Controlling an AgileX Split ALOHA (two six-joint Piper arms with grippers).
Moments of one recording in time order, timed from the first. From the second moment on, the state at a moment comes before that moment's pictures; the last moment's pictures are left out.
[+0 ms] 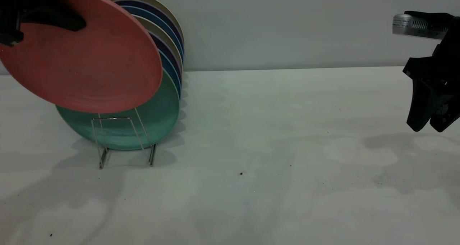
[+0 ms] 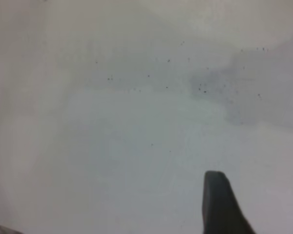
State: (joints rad) left arm -0.02 1.63 -1.05 -0.80 0.45 2.08; right arm 0.01 2.01 -1.27 0.32 0.89 -0.37
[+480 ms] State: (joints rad) left arm -0.02 1.73 -1.05 -0.80 0.38 2.08; right arm 0.01 2.01 -1.27 0.32 0.89 -0.37
